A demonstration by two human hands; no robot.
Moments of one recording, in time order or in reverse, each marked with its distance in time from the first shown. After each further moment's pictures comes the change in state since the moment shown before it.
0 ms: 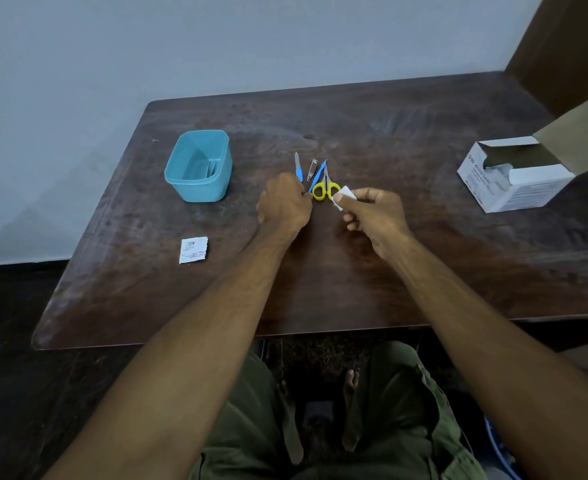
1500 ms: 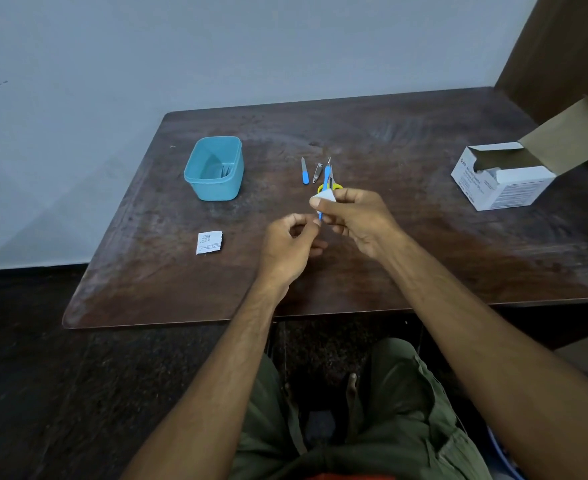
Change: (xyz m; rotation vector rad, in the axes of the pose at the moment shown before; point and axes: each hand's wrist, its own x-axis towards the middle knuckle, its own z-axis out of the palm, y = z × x) left_hand -0.109 -0.028 -0.032 -0.976 -0.208 -0.051; right_hand -0.058 -0.032 0.019 -0.001 -0.228 0.049
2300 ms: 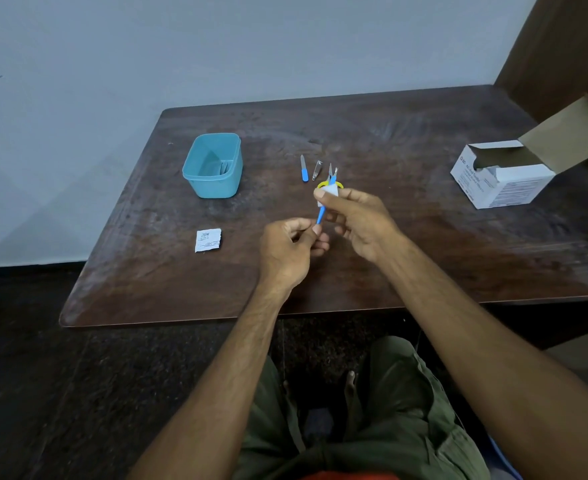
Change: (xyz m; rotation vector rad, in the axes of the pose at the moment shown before) left_hand -0.010 0.003 0.003 0.018 0.047 0.023; right_hand 0.002 0.007 0.001 0.121 0.031 0.031
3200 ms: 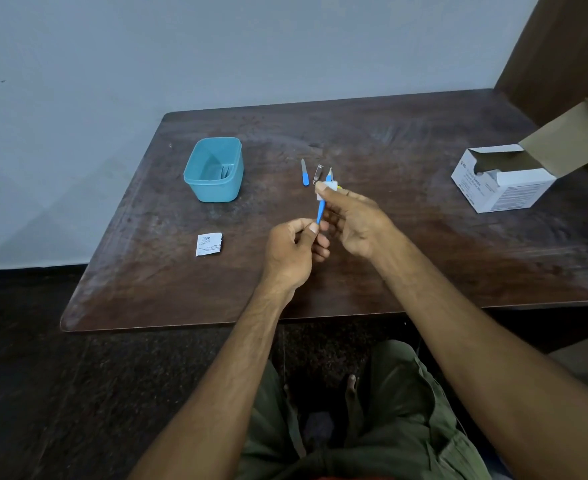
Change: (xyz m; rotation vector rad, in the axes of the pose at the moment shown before) left_hand 0.005 0.000 0.003 -0.017 -0.068 0.022; right_hand 0.010 -0.003 0.007 0.203 -0.043 0.096
